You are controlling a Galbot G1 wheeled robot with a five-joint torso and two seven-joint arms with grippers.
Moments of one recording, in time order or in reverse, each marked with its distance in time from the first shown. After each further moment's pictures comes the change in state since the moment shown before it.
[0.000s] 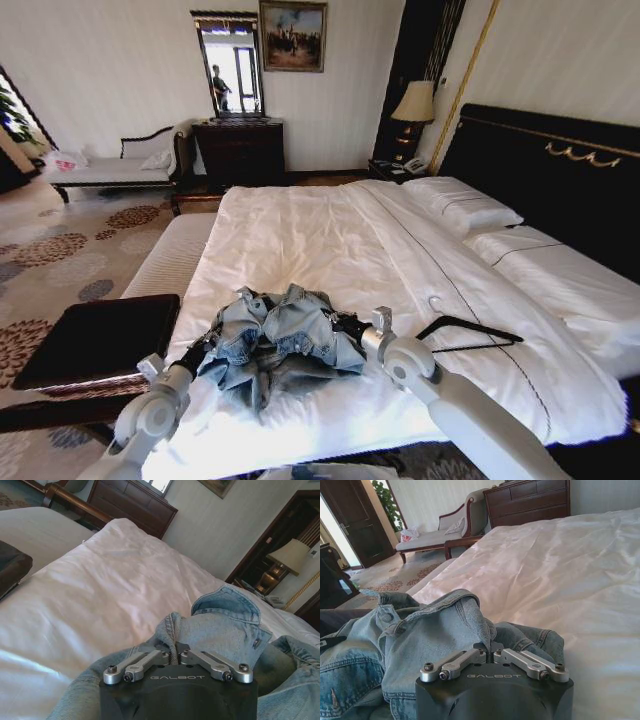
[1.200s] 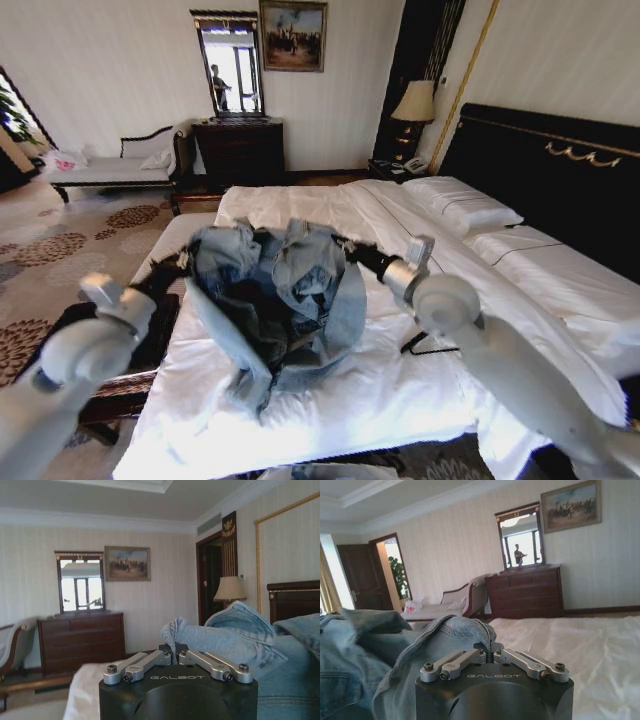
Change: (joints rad) left arm -0.244 0.552 -0.175 -0.193 -0.003 -0.017 -0.073; right arm 0.459 -0.109 0.064 0.129 0.343 -0.039 0.201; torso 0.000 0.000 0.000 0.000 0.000
